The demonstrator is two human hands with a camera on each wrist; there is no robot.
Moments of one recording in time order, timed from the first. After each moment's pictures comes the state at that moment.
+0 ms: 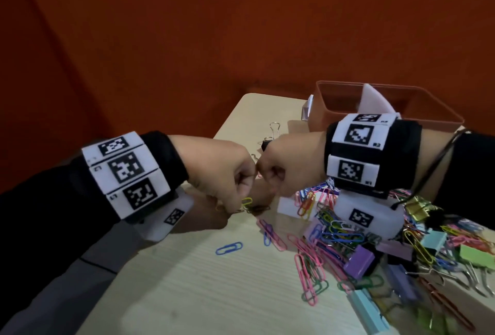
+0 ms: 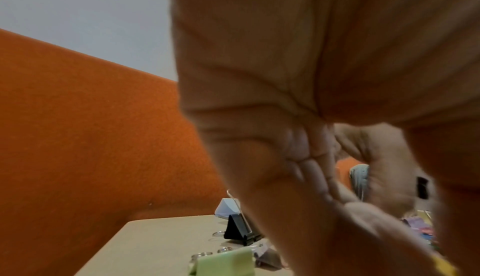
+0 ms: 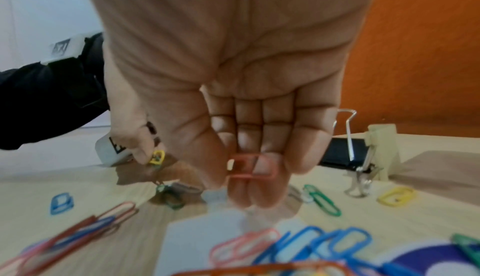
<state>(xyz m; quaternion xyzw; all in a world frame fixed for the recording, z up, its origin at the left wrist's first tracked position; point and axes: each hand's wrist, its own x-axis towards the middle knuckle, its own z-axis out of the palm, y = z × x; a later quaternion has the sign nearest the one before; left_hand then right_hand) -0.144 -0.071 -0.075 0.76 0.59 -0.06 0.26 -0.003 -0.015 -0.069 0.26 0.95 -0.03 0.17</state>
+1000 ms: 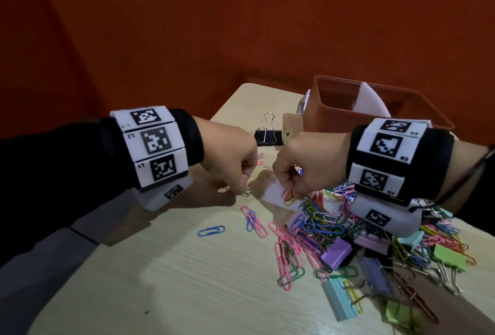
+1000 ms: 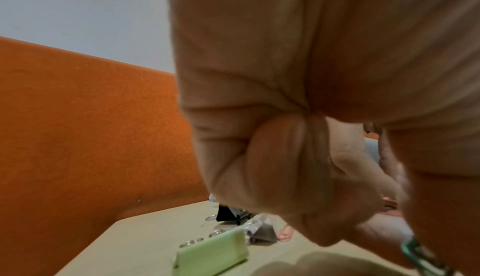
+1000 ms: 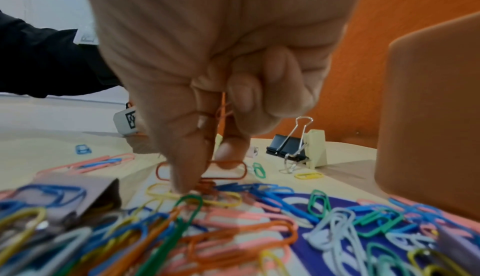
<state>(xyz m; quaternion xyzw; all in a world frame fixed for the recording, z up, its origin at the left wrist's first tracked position) -0.122 -0.053 -0.081 0.80 0.57 -0.11 0.17 0.035 -0.009 -0.071 0.24 0.95 -0.06 0.18</state>
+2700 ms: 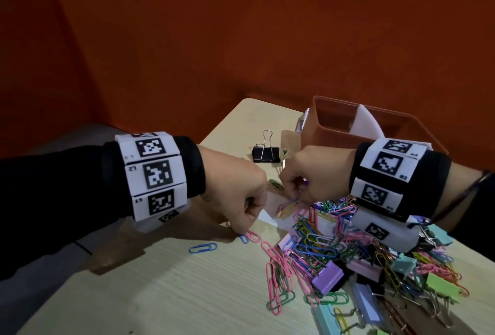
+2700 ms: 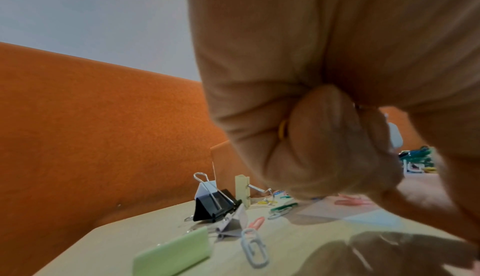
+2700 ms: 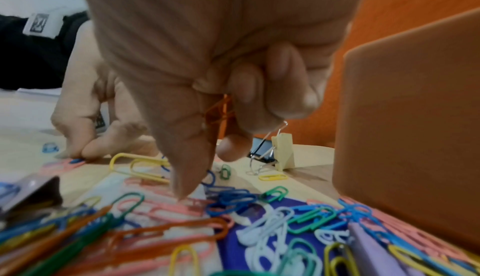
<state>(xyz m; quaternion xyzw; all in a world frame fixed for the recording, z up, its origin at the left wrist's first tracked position) -0.104 -0.067 -0.081 0.84 0.49 -0.10 0.20 0.047 0.010 -0.069 0.24 0.95 -0.03 0.18</state>
